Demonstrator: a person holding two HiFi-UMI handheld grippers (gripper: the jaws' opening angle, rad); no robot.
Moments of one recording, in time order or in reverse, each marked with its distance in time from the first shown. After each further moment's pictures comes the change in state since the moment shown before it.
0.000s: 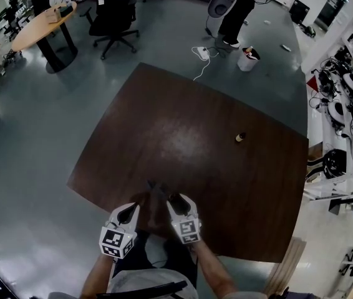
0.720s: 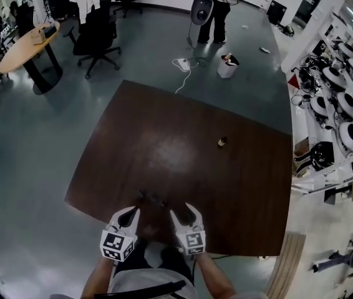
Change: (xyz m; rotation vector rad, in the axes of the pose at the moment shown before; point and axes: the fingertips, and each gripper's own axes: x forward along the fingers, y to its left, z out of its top) left arm 0.004 -0.034 0.042 0.052 -0.036 -0.101; right arm -0.081 -0.029 0.055 0.070 -0.146 -0.160
